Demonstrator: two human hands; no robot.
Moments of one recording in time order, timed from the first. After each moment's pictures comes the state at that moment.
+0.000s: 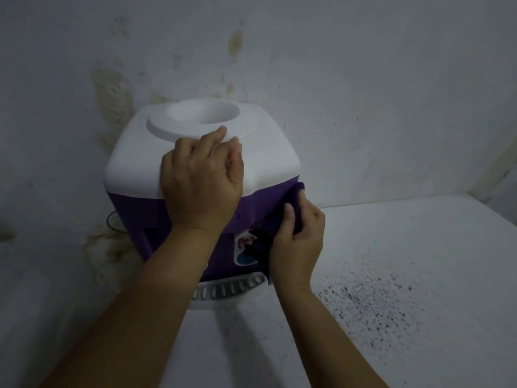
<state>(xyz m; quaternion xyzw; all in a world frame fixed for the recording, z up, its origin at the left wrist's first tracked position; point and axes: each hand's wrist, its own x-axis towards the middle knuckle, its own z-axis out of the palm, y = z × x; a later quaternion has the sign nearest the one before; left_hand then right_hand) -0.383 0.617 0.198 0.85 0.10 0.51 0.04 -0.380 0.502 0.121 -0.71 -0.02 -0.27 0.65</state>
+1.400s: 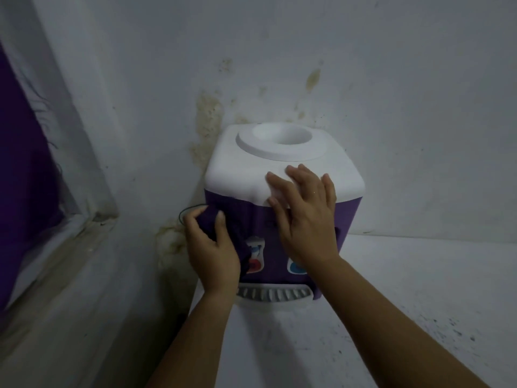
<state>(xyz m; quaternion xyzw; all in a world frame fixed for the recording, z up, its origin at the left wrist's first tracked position) -0.464 0.649 0.133 0.63 0.28 0.54 0.49 -0.383 0.544 0.173 -0.80 -0.39 -0.35 0.31</state>
